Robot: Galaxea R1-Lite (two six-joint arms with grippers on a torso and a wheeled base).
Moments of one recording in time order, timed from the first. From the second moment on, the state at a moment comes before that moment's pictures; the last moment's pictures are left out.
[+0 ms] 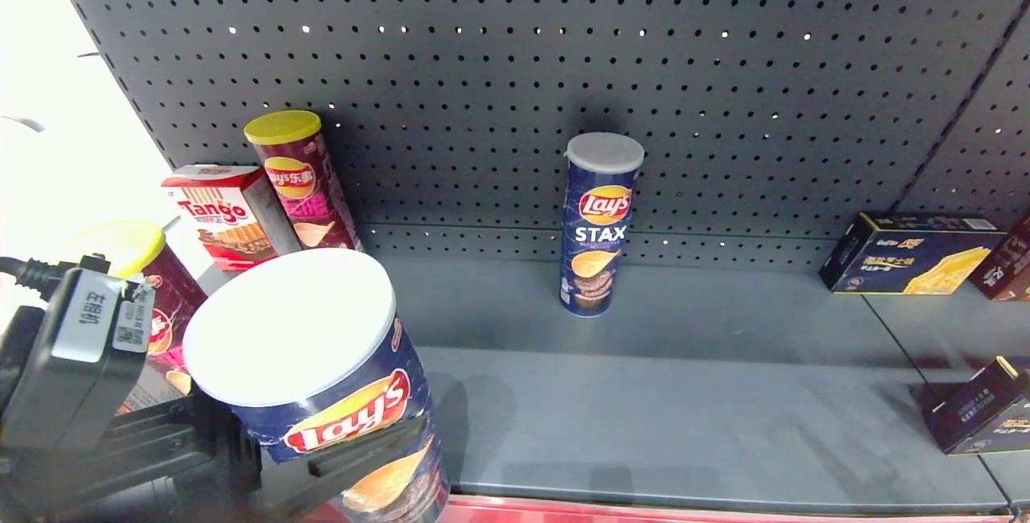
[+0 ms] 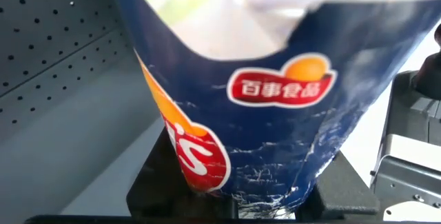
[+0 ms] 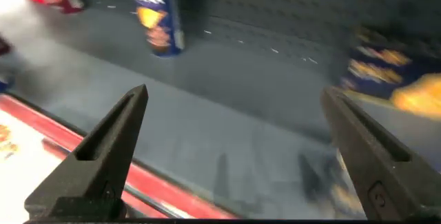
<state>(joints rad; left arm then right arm) -0.60 1.18 -0.39 -0.71 -0.42 0.16 0.28 0.73 -0.48 -0.24 0.16 -0.05</state>
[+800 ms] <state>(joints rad) -0.60 1.18 -0.41 -0.72 -0.43 0.11 0.24 1.33 -0.80 -0.47 0.78 -0.19</state>
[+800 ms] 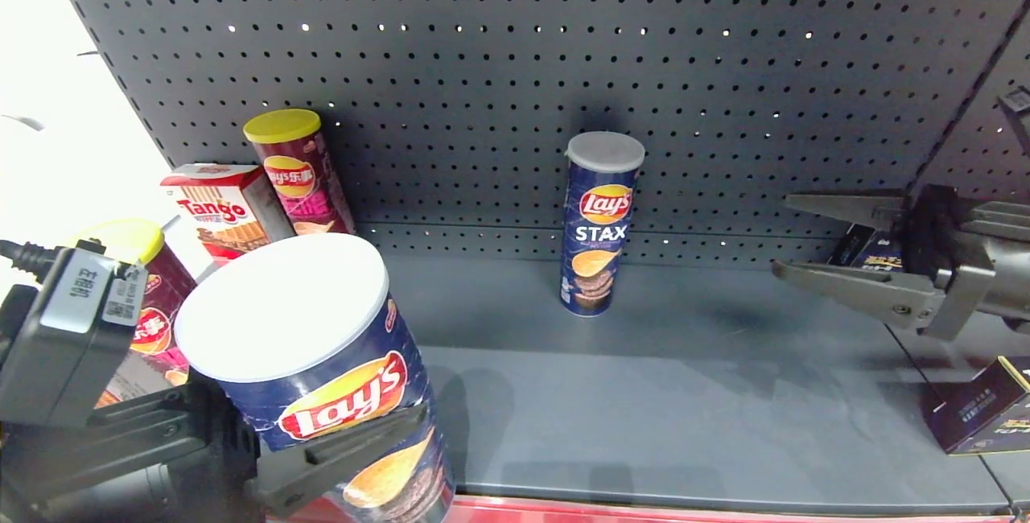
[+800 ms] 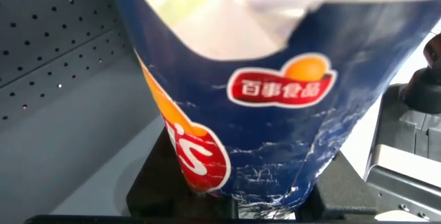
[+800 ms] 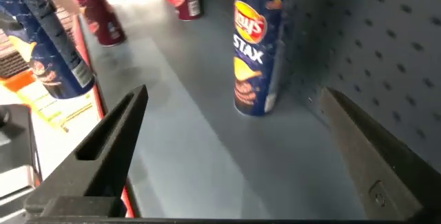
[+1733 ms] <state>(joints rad) -0.58 1.18 -0.43 -0.72 -0.44 0.08 0.28 1.69 -1.10 -0.55 0.90 -0.26</state>
